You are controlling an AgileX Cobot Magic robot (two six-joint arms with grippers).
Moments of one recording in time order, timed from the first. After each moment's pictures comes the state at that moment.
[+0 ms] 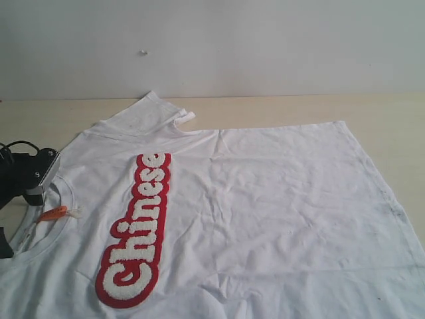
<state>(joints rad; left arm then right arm) -0.01 2.00 -1.15 -0.12 0.84 1.72 -0.13 0.80 -0.76 0.72 0.64 -0.73</state>
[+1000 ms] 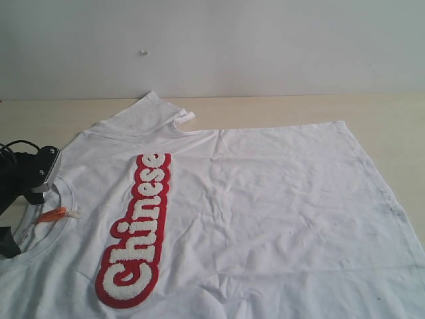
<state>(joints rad) -0.01 2.00 -1.11 -0.14 0.79 1.66 -0.13 0.80 -0.76 0.72 0.64 -0.73</state>
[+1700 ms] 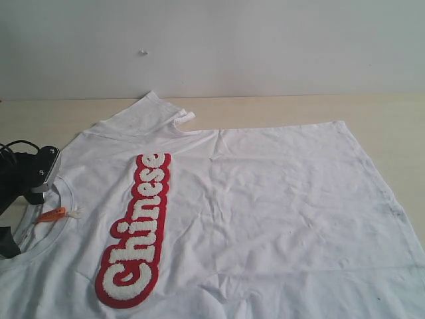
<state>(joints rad) -0.01 2.00 -1.11 -0.14 0.79 1.66 -0.13 0.80 -0.76 0.72 0.64 -0.75</state>
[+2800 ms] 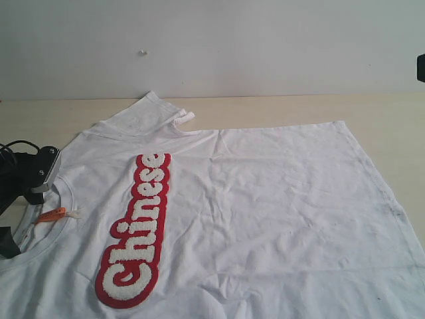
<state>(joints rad) -0.01 2.00 -1.11 -0.14 0.79 1.66 -0.13 0.80 -0.76 0.80 0.71 -0.85</state>
